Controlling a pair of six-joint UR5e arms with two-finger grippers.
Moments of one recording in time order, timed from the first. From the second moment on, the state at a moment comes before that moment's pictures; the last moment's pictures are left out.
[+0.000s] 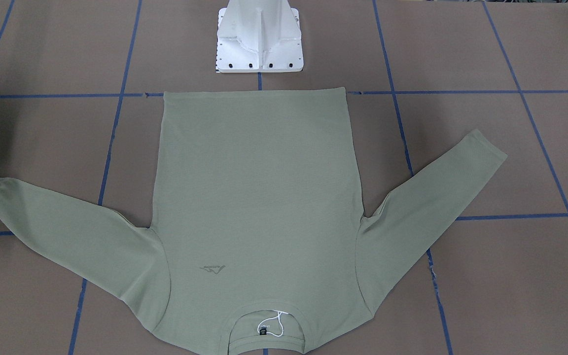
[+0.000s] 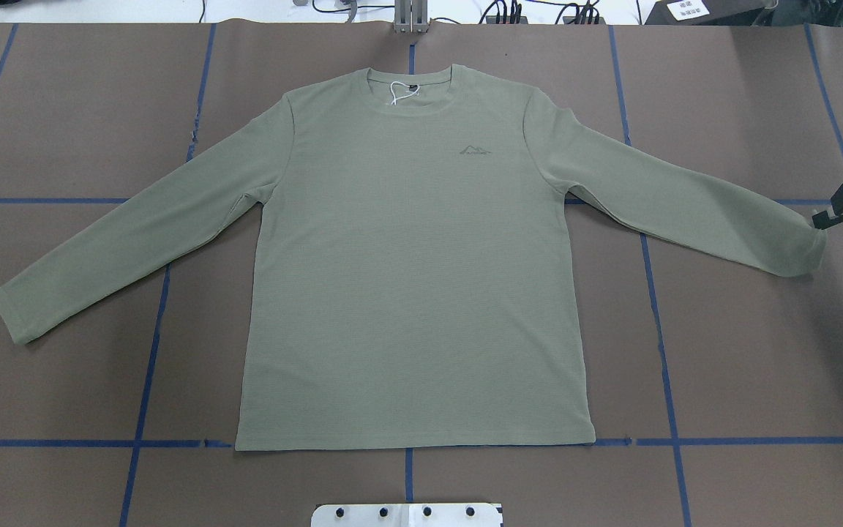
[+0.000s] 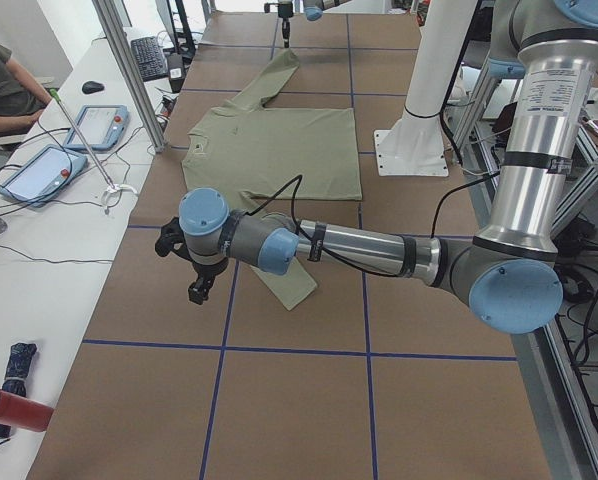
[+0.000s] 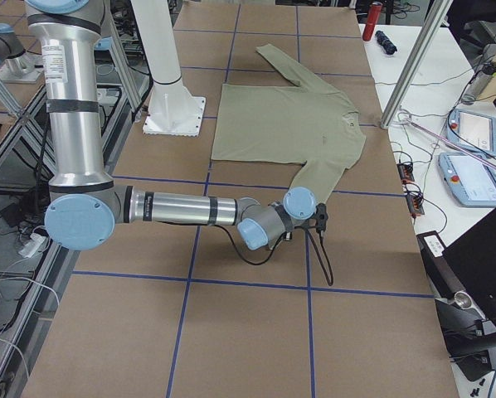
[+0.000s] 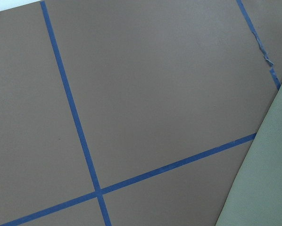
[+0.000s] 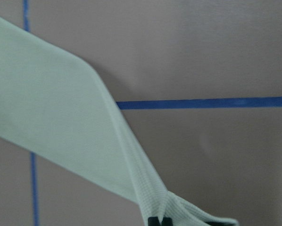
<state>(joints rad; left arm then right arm) -1.53 -1.72 -1.57 -1.77 -2.46 0.05 1.27 -1.54 1.51 -0.95 2.61 0.69</state>
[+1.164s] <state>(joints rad) -1.53 -1.72 -1.55 -1.77 -2.46 0.06 0.77 -0.56 1.21 -1.00 1.99 1.59</state>
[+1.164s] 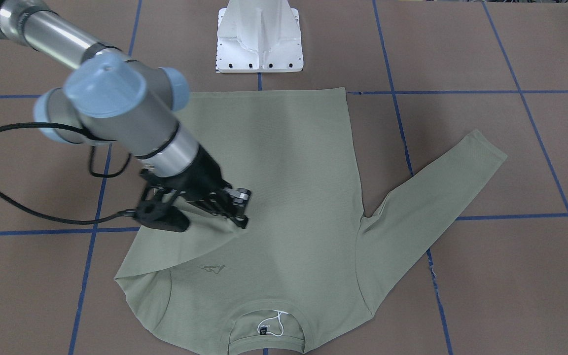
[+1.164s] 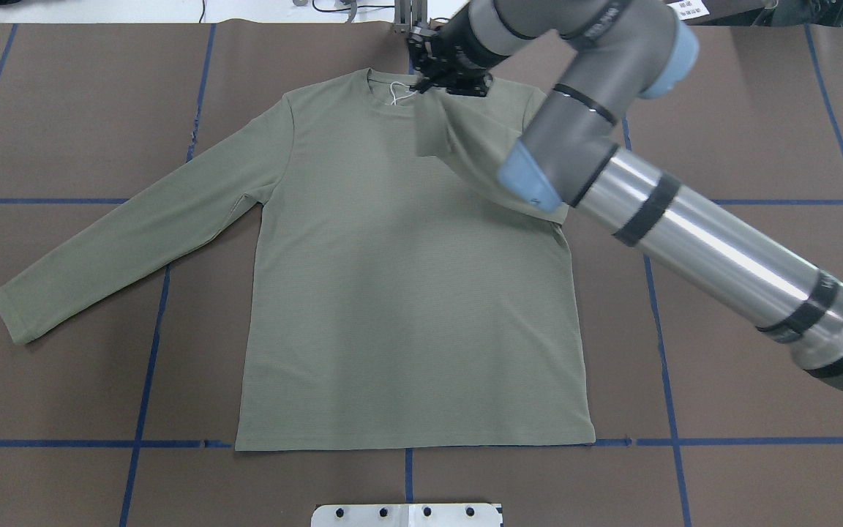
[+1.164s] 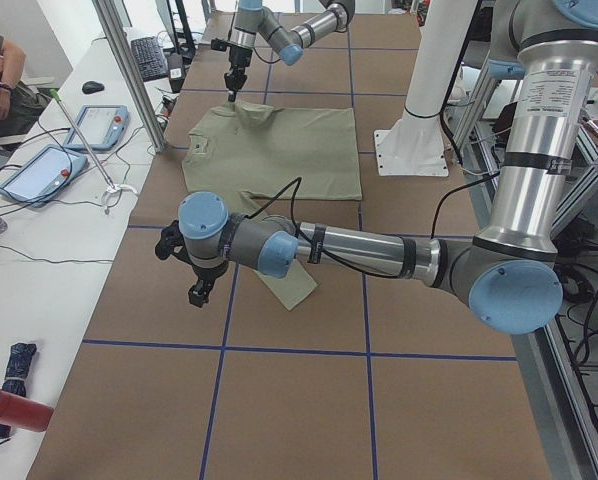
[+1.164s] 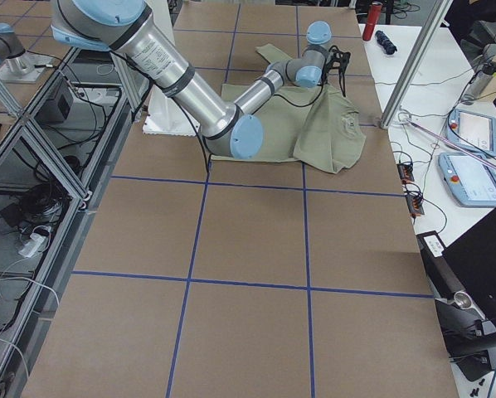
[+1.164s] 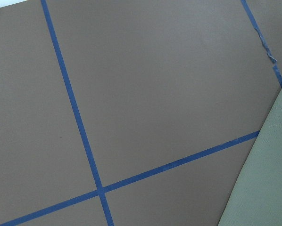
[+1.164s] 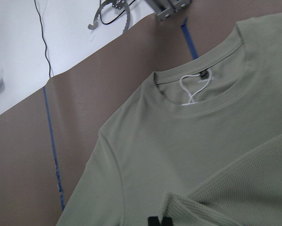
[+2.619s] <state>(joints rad) -1.51 -1.72 -1.50 -1.82 -2.45 0.05 0.54 -0.31 0.81 -0.83 1.65 1.59</state>
